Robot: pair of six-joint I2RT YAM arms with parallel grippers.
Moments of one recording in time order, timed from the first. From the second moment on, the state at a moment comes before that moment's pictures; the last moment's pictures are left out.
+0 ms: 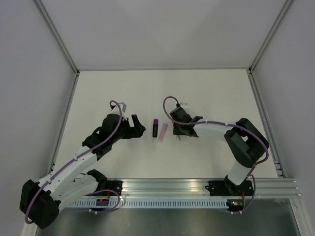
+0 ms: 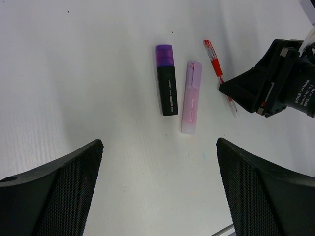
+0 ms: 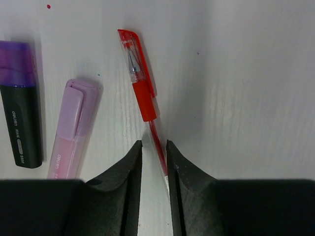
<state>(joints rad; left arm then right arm) -0.56 0.91 0.61 -0.26 -0.06 -0.55 0.72 1.72 0.93 -0.19 0.26 0.66</state>
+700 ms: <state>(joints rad) -0.56 0.84 0.55 -0.19 0.02 -0.52 0.68 1.45 1.06 -0.37 0.20 0.50</state>
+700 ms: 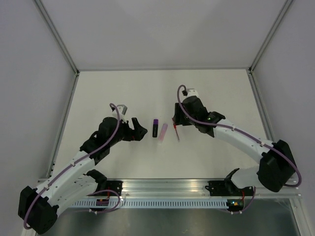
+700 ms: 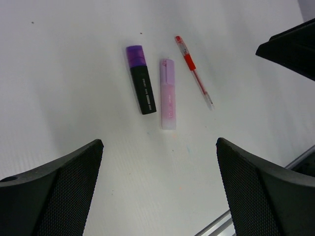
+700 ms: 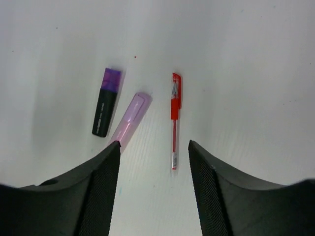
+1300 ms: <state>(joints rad) -0.56 0.49 0.46 -0.06 0.21 -0.50 0.68 0.79 0.66 -0.18 0.21 0.52</state>
